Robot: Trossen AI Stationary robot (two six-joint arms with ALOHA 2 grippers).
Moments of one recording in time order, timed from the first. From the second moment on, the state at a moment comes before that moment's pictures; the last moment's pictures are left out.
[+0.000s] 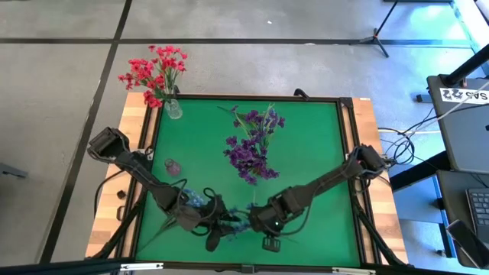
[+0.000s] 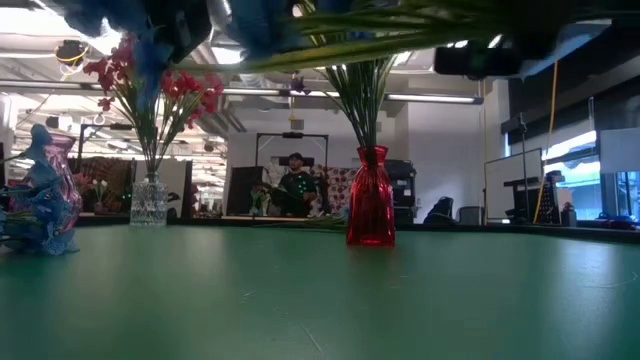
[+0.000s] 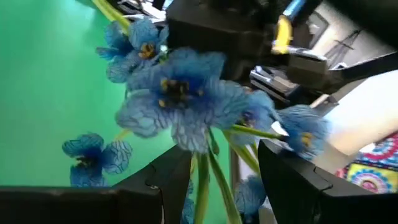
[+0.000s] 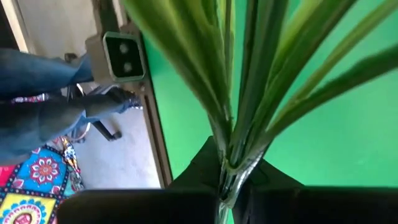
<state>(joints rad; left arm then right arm) -0.64 1.68 0.89 0.46 -0.51 -0.75 0.49 2.00 1.68 -0.86 -0.28 0.72</state>
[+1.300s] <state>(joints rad) -0.56 1.68 0.89 0.47 -0.46 -0.73 0.43 2.00 1.72 -0.70 -0.15 0.73</state>
